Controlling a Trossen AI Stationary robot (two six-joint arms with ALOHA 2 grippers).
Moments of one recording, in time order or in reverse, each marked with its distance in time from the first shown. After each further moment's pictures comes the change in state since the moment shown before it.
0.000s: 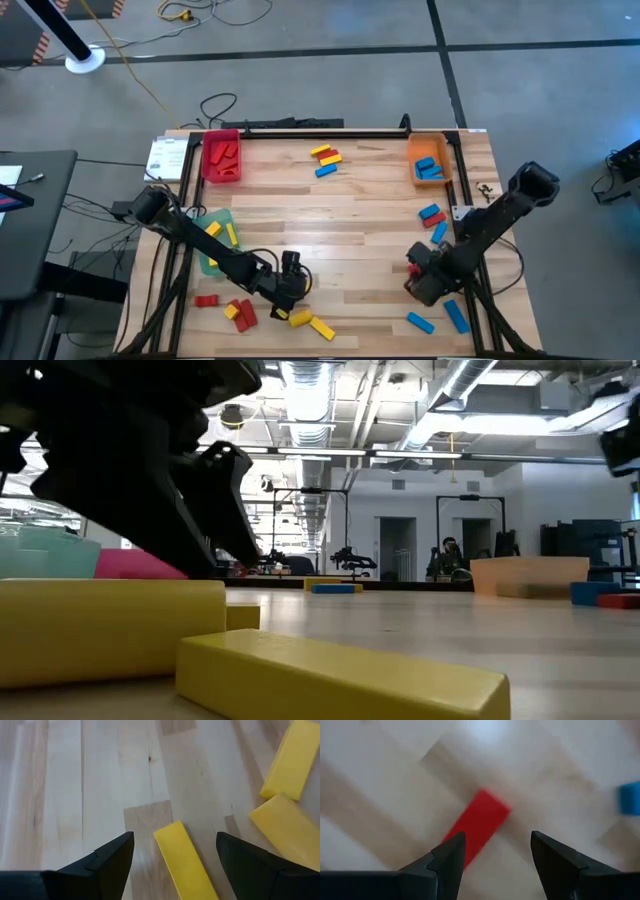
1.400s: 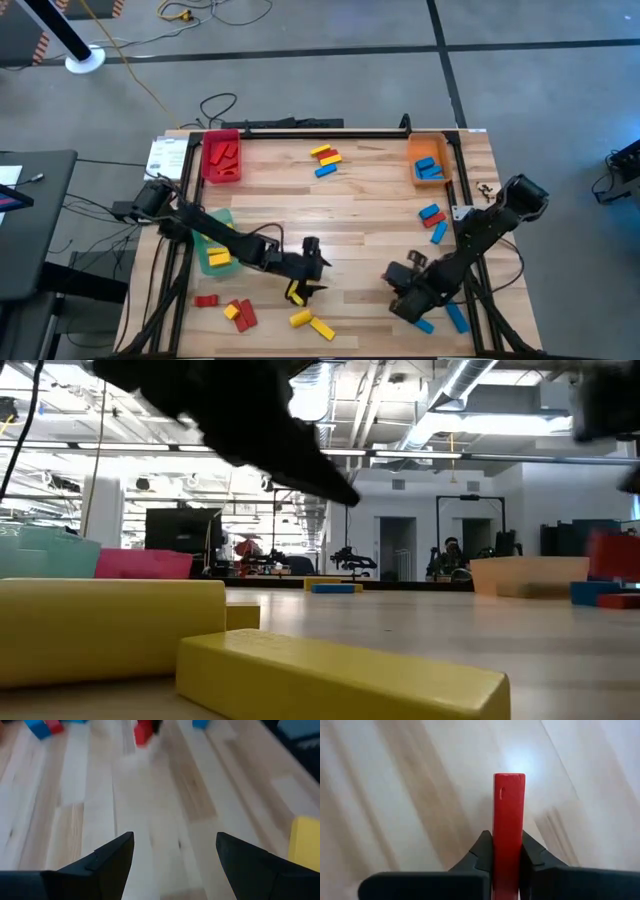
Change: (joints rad) left arm 0.157 -0.007 0.003 0.309 0.125 0.178; right arm -0.028 0.176 0.147 0.229 0.167 -0.410
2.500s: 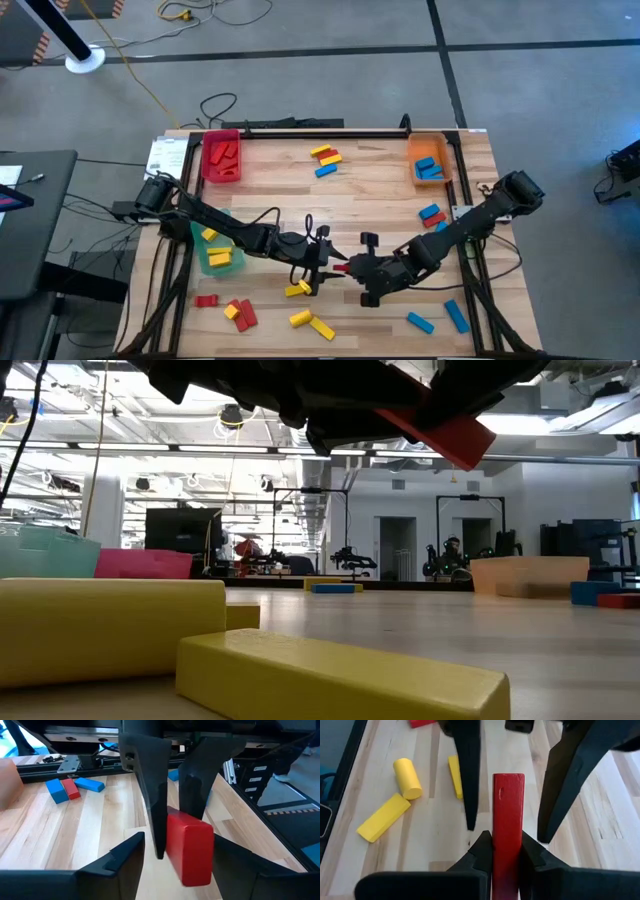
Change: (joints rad) left arm 0.088 -0.001 0.000 0.292 0.114 0.013; right arm -0.230 -0.002 0.214 0.262 0.102 -0.789
